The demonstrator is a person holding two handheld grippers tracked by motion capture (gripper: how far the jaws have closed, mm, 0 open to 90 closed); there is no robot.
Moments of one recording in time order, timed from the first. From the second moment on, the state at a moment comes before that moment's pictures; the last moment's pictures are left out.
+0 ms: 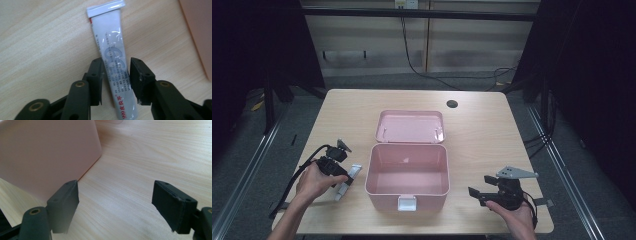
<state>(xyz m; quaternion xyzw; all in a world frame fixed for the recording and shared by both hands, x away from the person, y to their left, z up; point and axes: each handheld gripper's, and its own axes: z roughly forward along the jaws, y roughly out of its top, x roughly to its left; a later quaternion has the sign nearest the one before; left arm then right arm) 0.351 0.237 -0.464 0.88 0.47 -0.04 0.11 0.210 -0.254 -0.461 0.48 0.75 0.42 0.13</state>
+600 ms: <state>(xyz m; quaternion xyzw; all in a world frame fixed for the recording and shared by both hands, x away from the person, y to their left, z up) 0.349 0.224 -0.464 0.91 0.41 -0.02 0.08 0.210 -0.252 -0.462 0.48 0.76 0.42 0.13</state>
